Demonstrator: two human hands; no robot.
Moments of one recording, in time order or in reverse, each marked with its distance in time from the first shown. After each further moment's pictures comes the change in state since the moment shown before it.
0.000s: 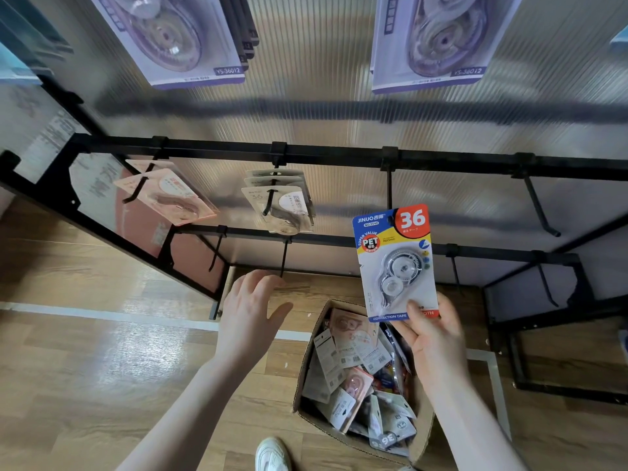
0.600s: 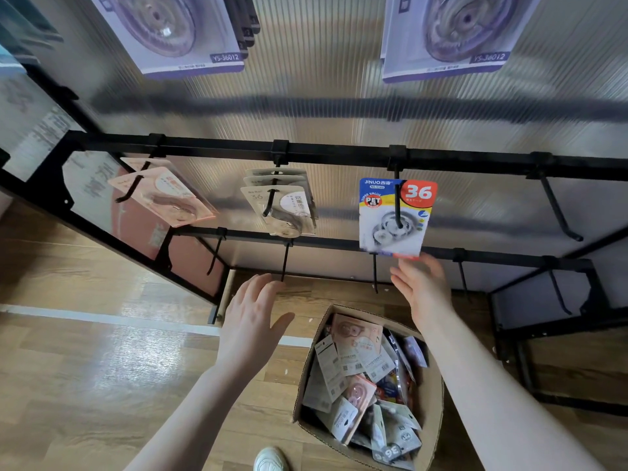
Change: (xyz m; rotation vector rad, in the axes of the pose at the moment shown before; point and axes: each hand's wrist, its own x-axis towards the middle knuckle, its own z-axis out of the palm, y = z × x) left_hand 0.001 -0.014 0.023 0.069 -0.057 0.000; right_hand 0.088 -0.006 0.034 -0.123 0.073 0.063
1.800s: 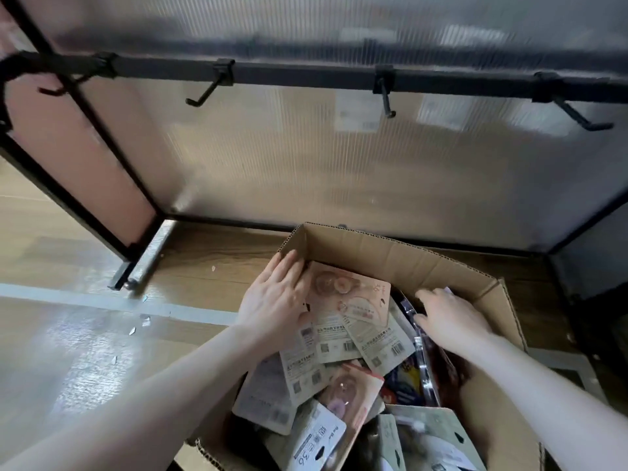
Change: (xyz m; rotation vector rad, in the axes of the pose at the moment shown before) left_hand -0.033 -0.044 0.380 0.400 -0.141 0.354; right_hand 0.204 0.306 -0.181 -1.920 -0.205 -0.506
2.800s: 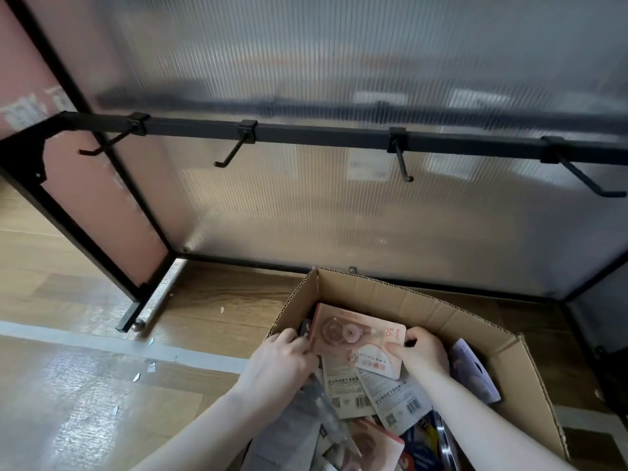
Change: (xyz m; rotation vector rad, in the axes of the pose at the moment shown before) left_hand -0.011 -0.017 0.017 -0.145 -0.026 0.126; right_hand 0.047 -0.045 0.028 0.841 0.110 0.336
